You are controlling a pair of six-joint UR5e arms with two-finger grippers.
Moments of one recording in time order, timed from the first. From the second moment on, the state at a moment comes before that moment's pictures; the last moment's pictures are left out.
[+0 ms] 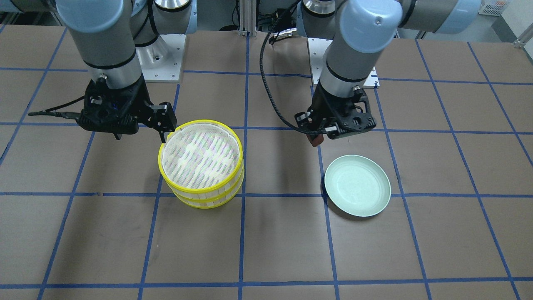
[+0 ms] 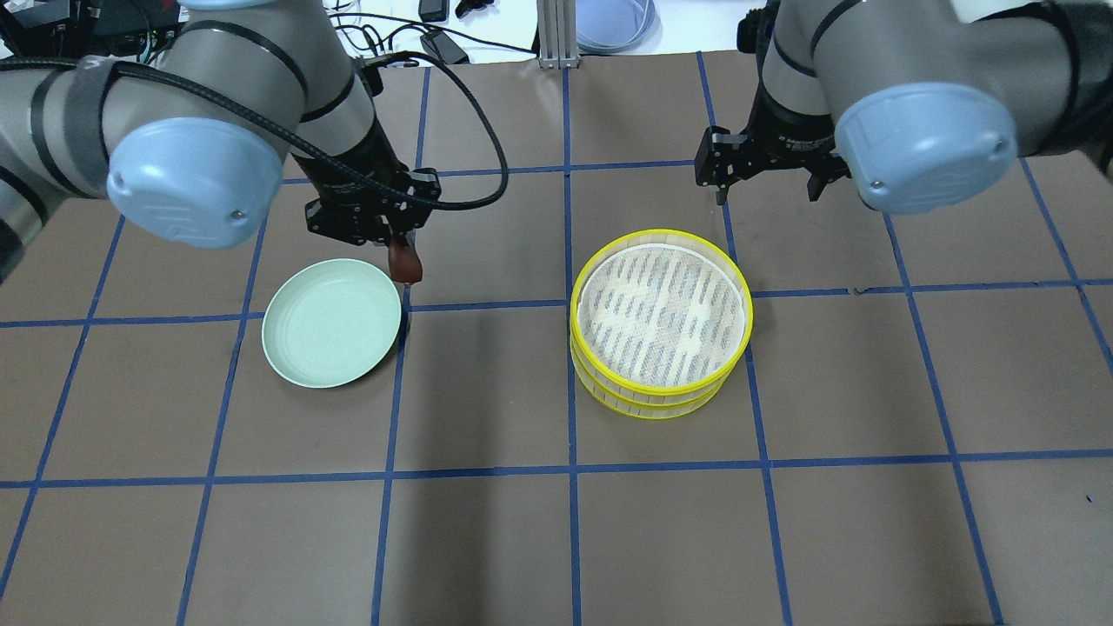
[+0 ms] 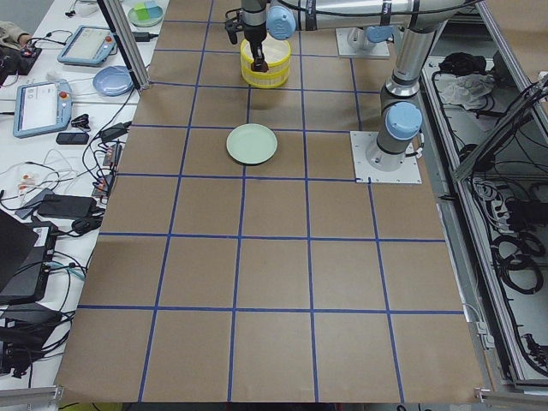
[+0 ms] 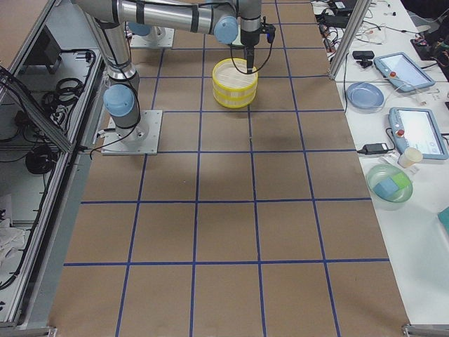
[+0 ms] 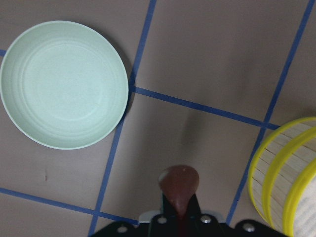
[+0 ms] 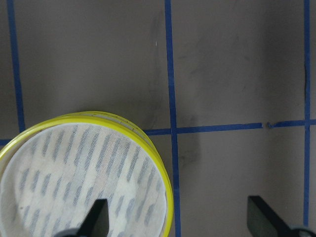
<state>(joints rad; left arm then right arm) -1.76 -1.68 -1.63 -1.40 1.54 -0.48 1.66 -1.50 1.58 -1.76 -1.63 0.13</state>
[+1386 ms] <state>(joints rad) -2.09 -1.93 -1.62 -0.99 1.45 -0.78 1.64 -1.55 1.41 -1.56 -1.58 0.12</state>
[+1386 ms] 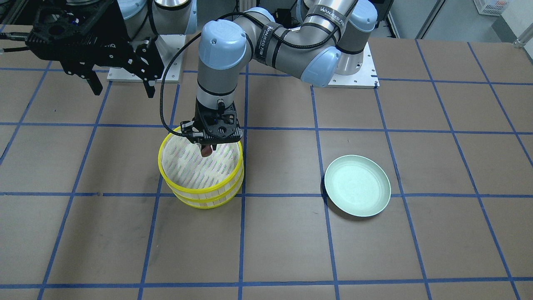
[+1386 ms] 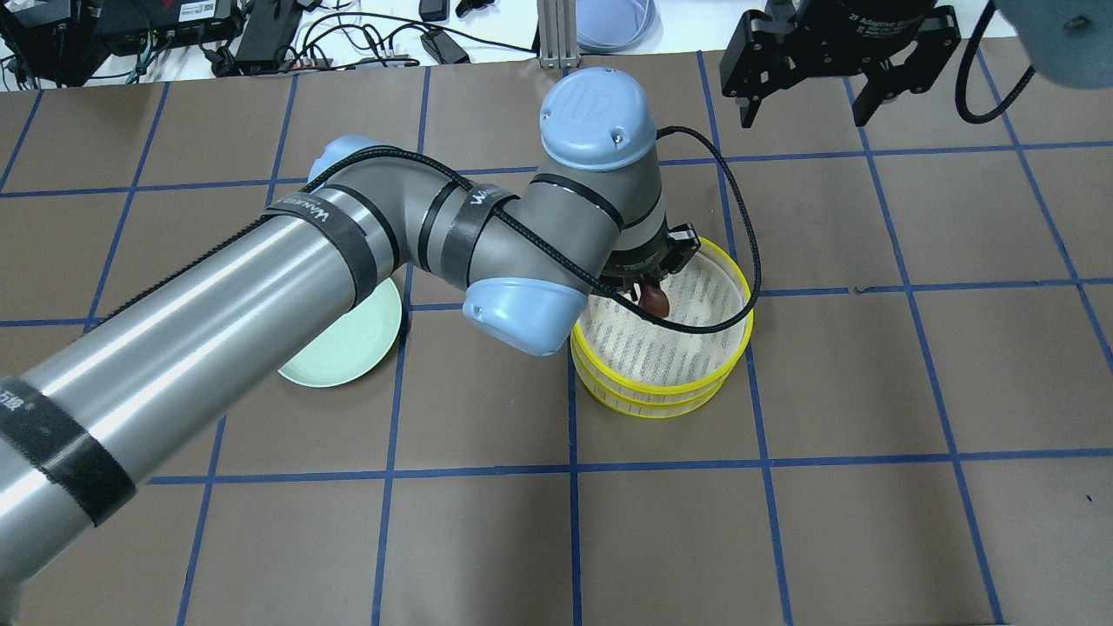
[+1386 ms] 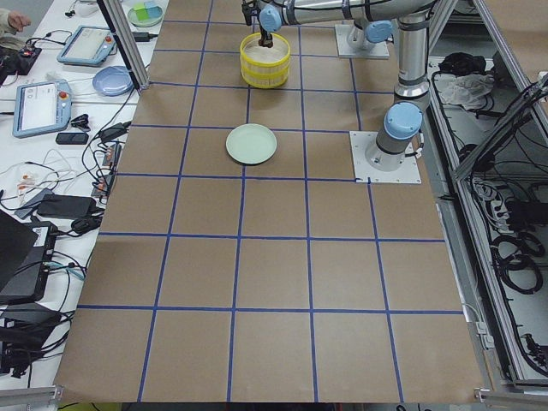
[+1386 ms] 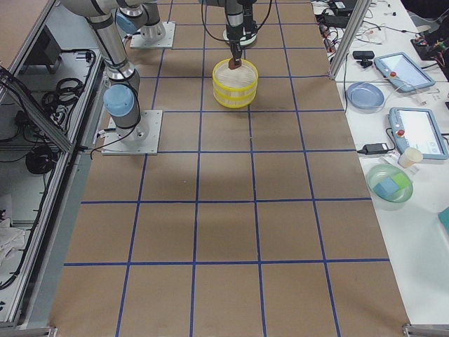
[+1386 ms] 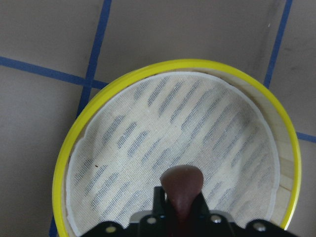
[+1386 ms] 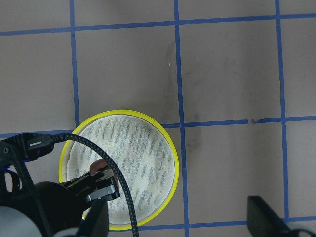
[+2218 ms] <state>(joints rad) -2.05 -1.89 -1.62 -1.00 1.46 -0.71 1.64 -1.55 1.41 -1.56 -1.58 0.12</state>
